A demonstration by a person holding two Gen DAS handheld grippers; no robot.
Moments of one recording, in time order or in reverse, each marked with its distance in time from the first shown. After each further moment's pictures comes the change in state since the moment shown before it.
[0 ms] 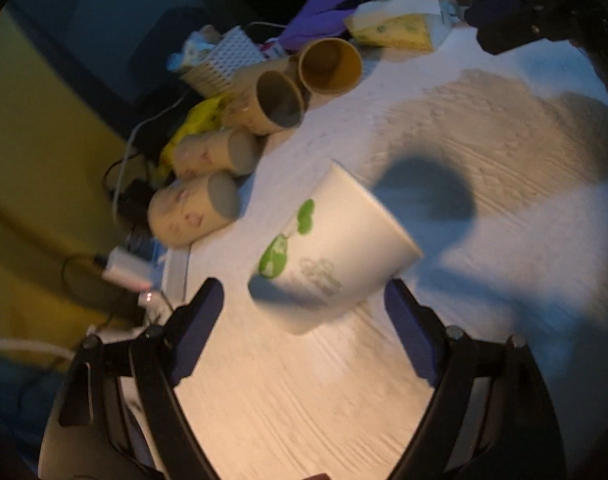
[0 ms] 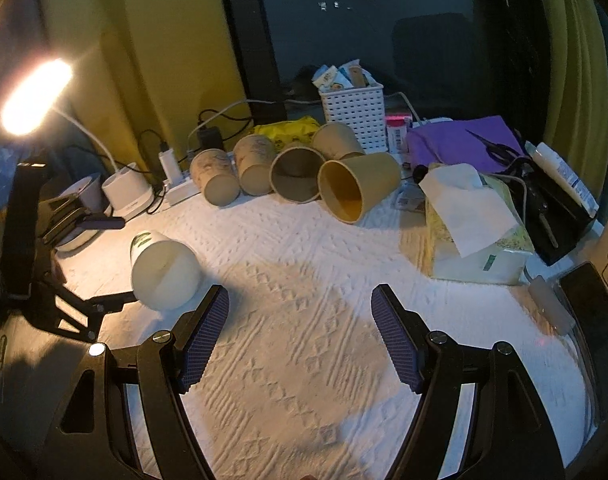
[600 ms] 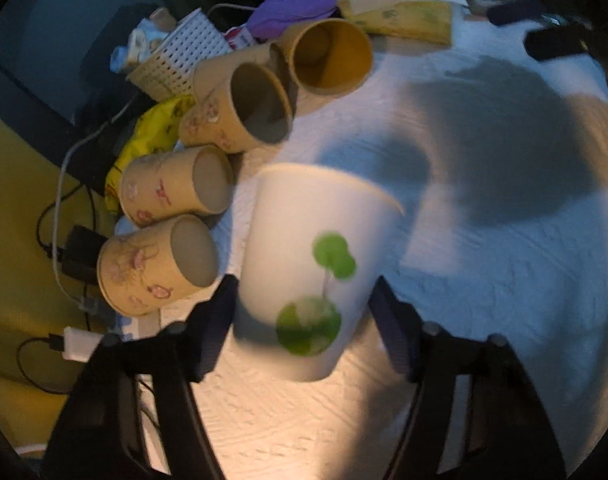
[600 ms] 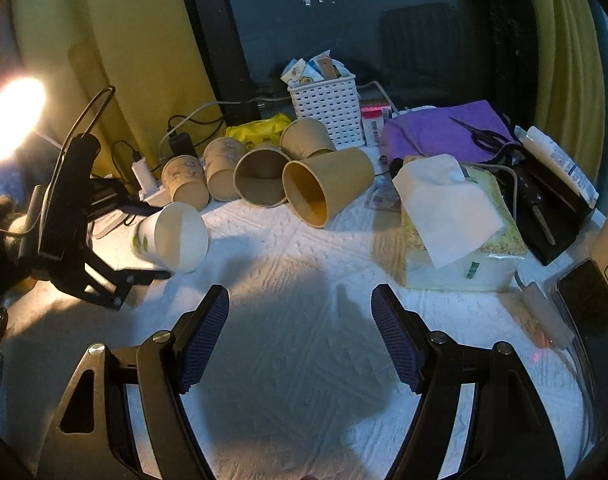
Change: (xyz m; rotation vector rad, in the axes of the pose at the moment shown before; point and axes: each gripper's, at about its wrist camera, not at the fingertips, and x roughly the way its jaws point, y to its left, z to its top) left arm 0.069 0.029 0.041 0.037 0.032 -0.170; right arm 0.019 -0.031 0.007 0.053 0.015 -0.014
